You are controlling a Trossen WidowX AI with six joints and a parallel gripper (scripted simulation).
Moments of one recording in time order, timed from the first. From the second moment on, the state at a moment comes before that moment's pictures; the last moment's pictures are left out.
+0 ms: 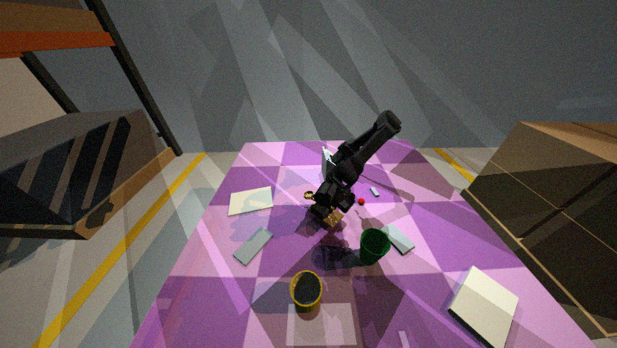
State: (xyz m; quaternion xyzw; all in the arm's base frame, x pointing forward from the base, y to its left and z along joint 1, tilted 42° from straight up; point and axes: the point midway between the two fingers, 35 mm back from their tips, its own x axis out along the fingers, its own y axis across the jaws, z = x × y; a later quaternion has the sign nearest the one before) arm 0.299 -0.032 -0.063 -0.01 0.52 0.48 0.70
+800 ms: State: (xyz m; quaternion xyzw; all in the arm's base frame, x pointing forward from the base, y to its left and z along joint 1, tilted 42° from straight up) arm 0.298 -0.015 -0.081 -0.01 0.52 0.48 0.70
